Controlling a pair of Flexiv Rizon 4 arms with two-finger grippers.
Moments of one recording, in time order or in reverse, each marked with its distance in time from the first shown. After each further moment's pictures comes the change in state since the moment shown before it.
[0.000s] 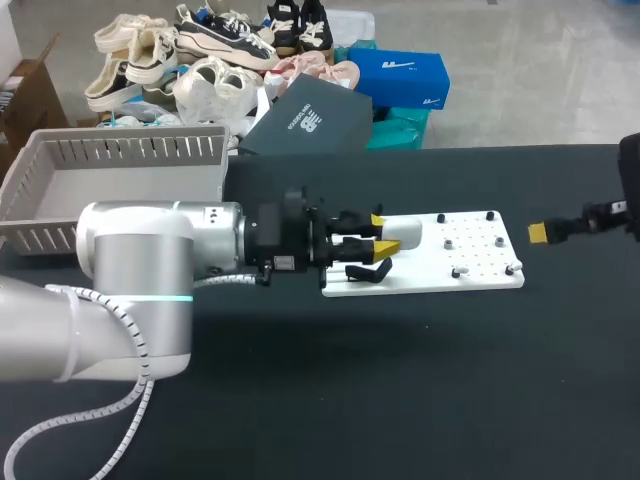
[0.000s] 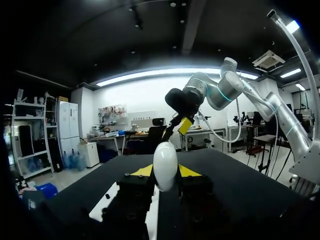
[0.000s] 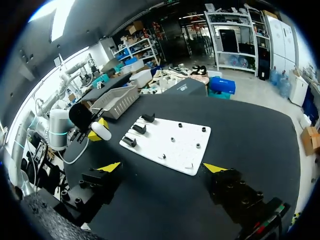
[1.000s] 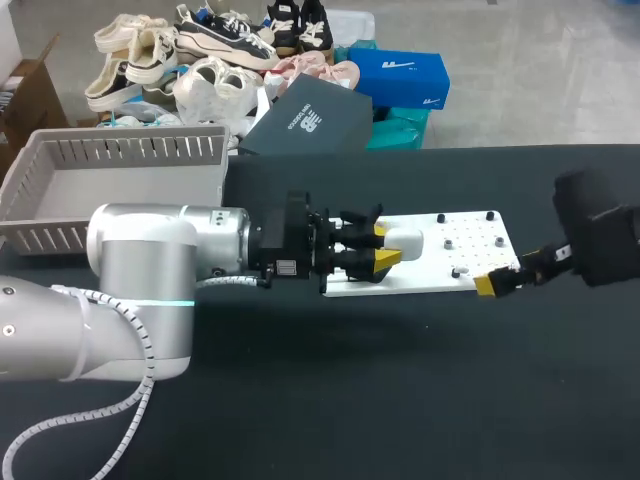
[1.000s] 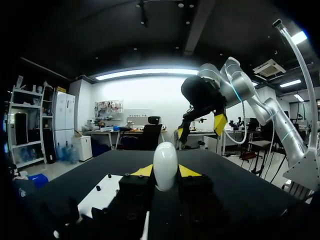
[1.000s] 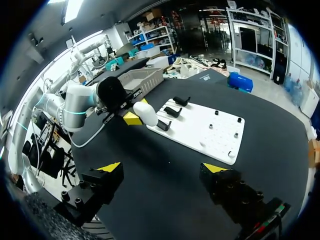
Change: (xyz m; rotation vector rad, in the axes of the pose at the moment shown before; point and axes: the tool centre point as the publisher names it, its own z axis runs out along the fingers) left arm 0.016 -0.005 0.002 0.047 0.000 -0.075; right arm 0.032 0.090 0.020 -0.064 0.108 -0.095
